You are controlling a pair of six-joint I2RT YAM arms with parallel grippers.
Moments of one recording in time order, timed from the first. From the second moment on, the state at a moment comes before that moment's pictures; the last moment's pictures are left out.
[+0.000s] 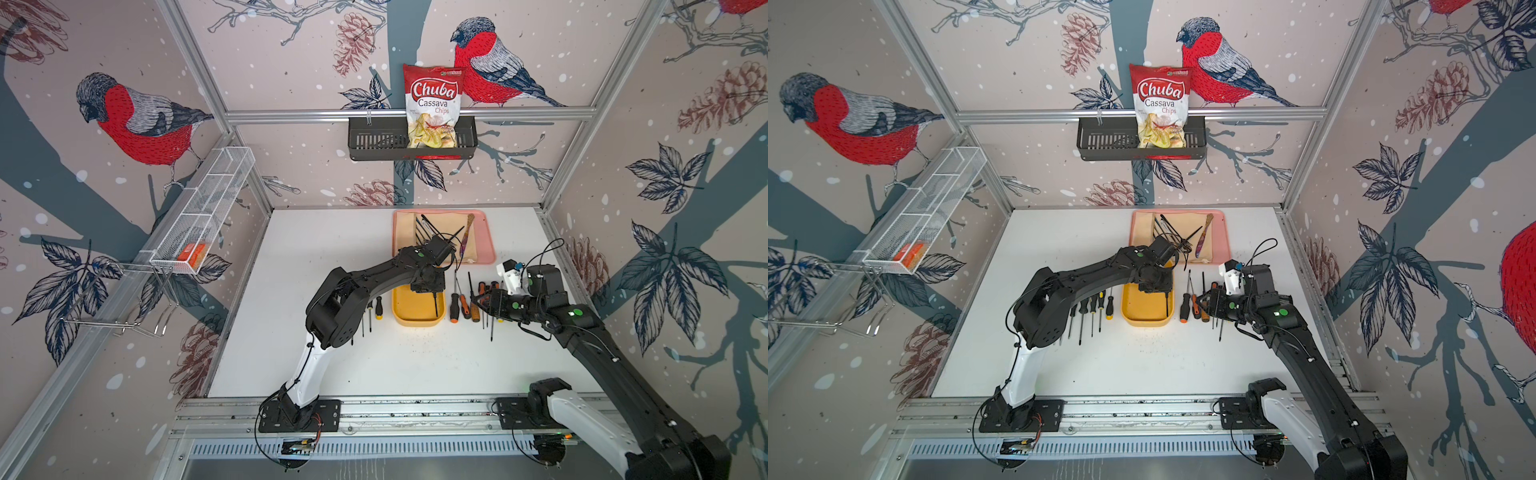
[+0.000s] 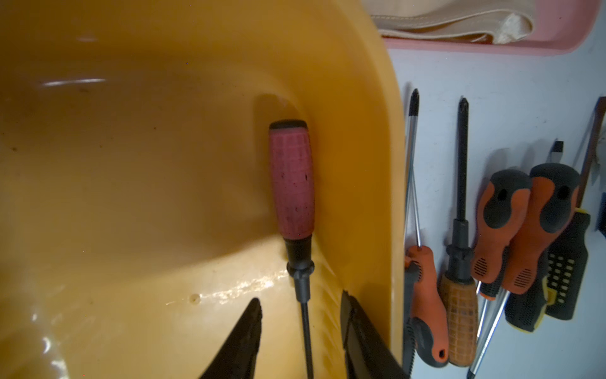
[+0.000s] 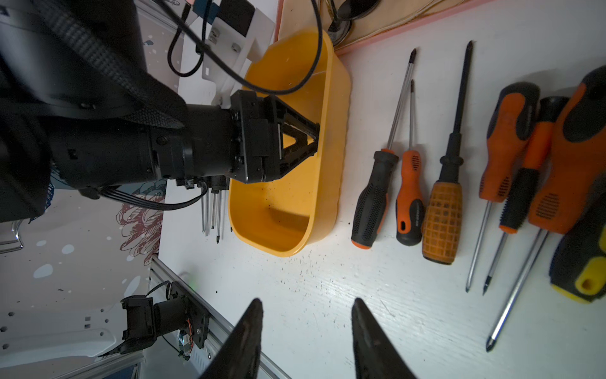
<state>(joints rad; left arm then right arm) -0.82 2.16 1.72 -0.72 0.05 -0.75 0.26 0.89 0.70 -0.63 -0.55 0.44</state>
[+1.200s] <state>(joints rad) -0.82 2.17 1.77 -0.79 -0.04 -0.73 0.27 0.92 0.68 -0.59 -0.56 0.45</state>
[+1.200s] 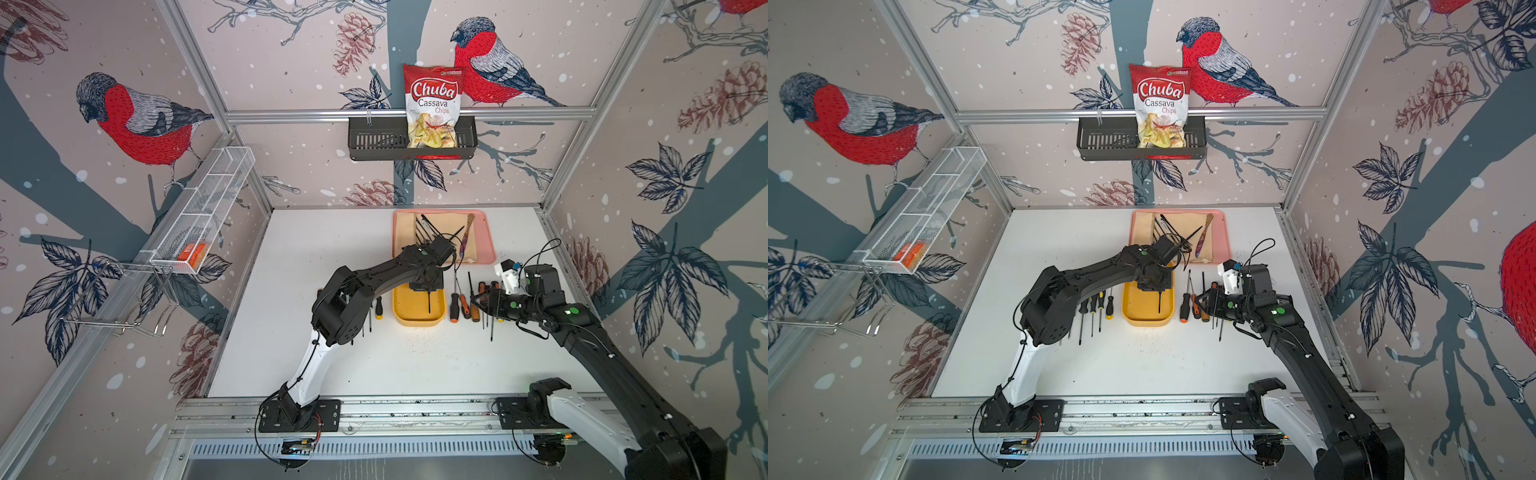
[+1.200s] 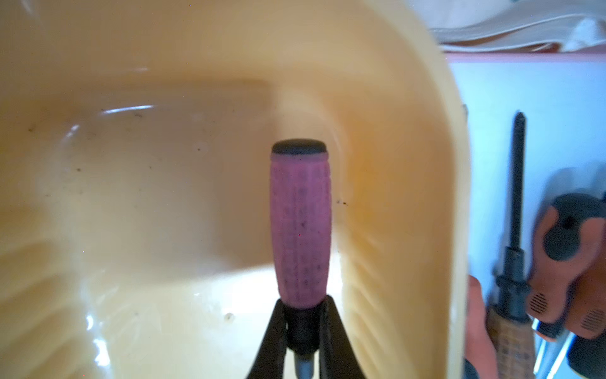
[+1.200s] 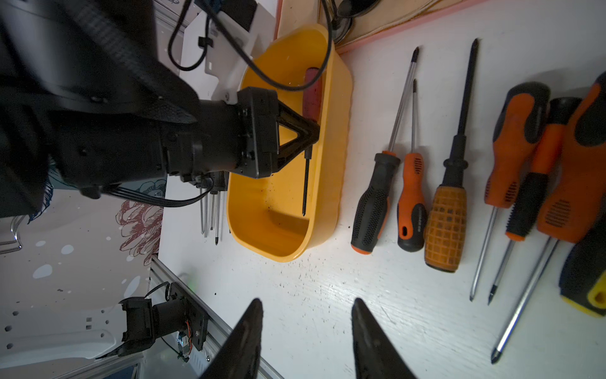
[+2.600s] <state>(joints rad) -0.19 1.50 1.00 -0.89 -0.26 -0.44 0.60 1.25 0.80 -0.34 -0.45 0.61</state>
